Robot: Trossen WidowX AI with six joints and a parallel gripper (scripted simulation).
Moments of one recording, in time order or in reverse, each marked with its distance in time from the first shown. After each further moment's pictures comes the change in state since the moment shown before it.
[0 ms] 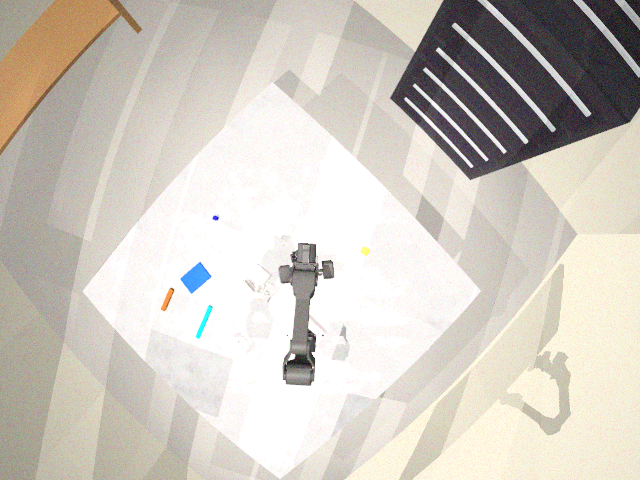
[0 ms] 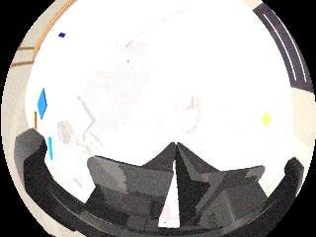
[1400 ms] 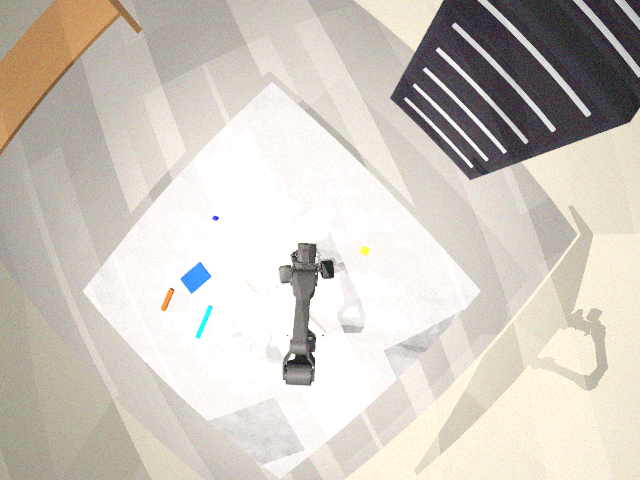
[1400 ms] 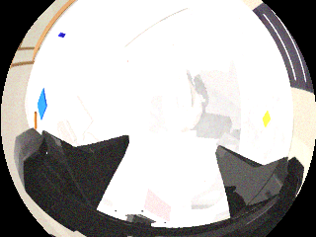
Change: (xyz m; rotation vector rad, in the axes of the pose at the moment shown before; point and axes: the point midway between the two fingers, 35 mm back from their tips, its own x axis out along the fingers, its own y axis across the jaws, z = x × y) arm 0.000 0.000 0.000 0.000 0.000 0.000
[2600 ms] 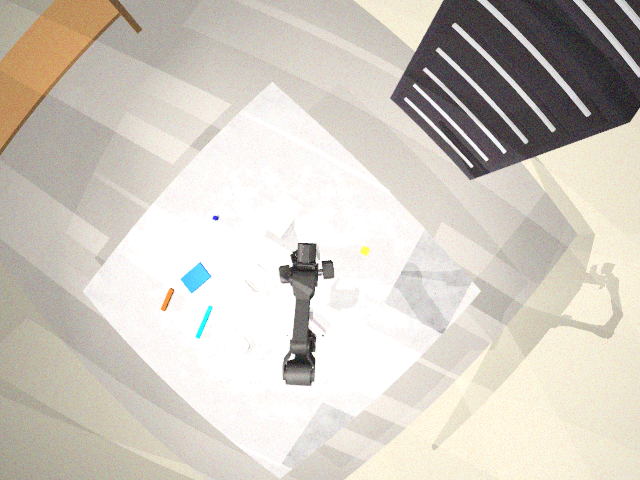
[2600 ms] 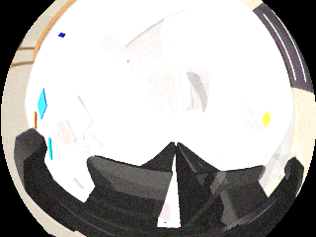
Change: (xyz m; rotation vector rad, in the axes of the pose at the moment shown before) arm 0.000 0.000 0.000 0.000 0.000 0.000
